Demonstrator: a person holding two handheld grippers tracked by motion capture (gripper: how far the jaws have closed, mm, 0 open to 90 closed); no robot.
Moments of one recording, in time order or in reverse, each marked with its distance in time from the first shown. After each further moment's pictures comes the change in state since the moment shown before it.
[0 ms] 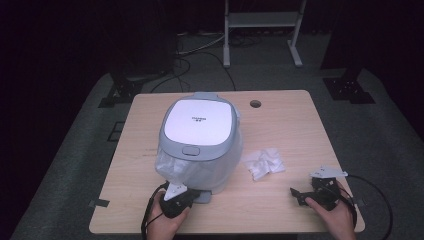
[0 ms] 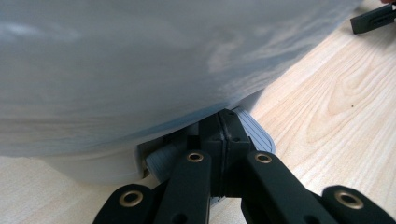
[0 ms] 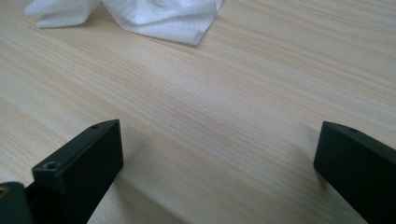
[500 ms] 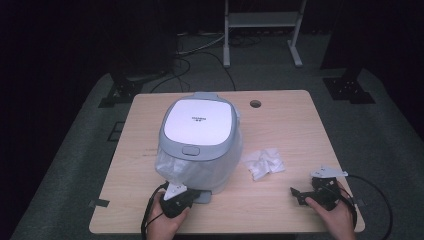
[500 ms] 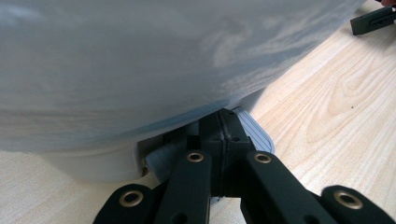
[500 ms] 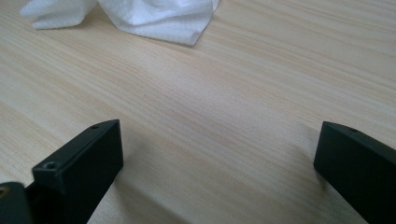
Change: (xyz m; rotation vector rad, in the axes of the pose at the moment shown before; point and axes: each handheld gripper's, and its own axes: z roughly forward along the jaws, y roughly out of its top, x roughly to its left) left arm -0.002 -0.001 0.000 -0.002 0.014 -0.069; right arm -0.001 0.000 0.000 -0.001 -0.009 0.005
